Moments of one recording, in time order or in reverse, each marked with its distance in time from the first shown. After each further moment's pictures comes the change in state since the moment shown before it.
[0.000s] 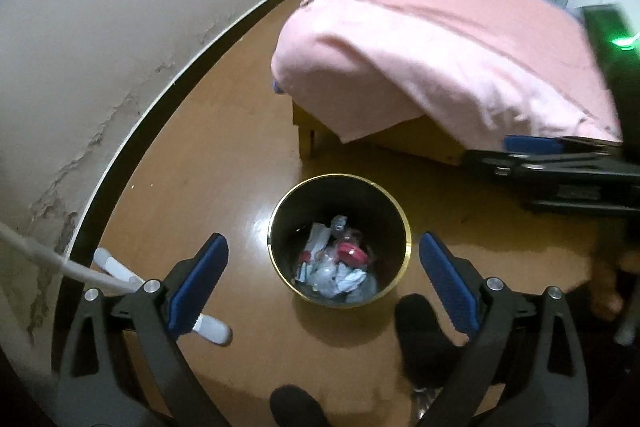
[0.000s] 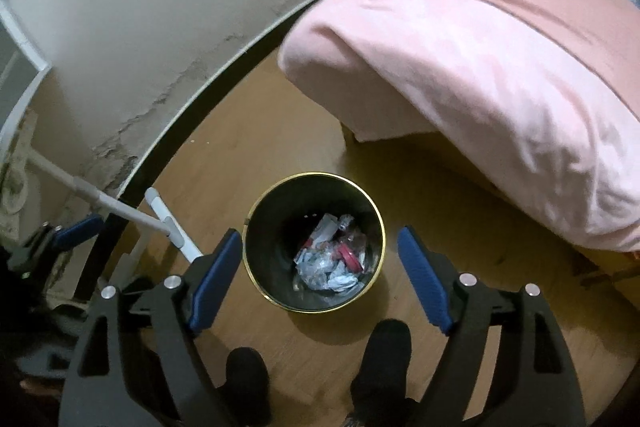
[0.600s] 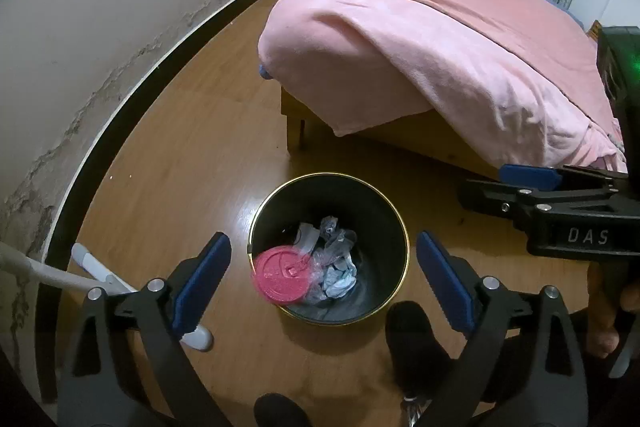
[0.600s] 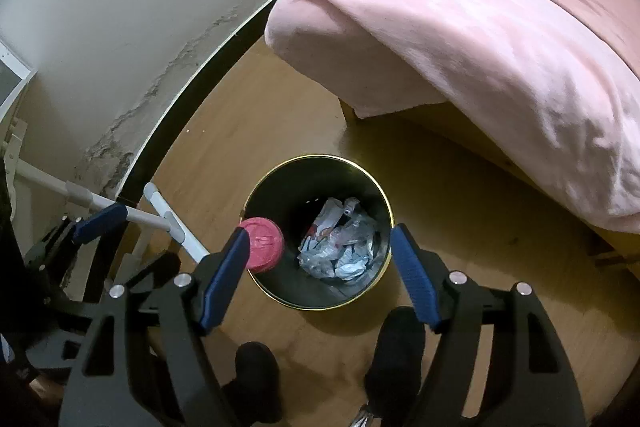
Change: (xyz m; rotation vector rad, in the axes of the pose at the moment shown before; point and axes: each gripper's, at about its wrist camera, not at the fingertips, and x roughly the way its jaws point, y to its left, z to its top) left arm 0.082 0.000 0.014 -0.028 0.057 -0.032; right arm 0.050 -0.017 0.003 0.068 0.088 0.011
